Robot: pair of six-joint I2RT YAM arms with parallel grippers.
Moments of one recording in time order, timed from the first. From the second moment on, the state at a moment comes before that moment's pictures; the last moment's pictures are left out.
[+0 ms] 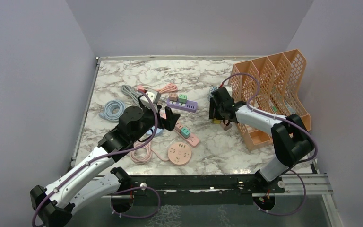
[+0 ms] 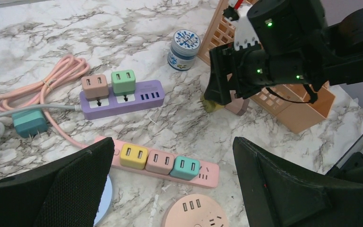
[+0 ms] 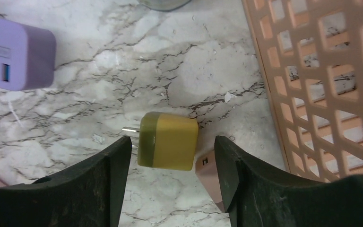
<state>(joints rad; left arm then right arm) -0.75 0.78 0.74 -0.16 -0.09 -0.28 0.55 1.60 0.97 -0.31 0.32 0.49</state>
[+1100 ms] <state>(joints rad) -0.75 1.07 0.59 0.05 0.16 -0.67 0.54 1.34 0.74 -0.05 -0.16 0.46</state>
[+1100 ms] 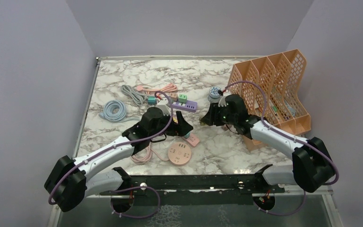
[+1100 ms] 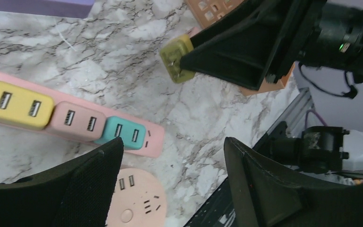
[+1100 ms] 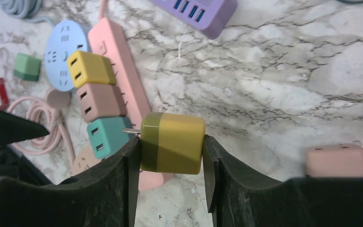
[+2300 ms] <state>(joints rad) -0.74 1.36 0.66 0.30 0.28 -1.02 0.55 1.20 0.52 0.36 -0.53 0.37</state>
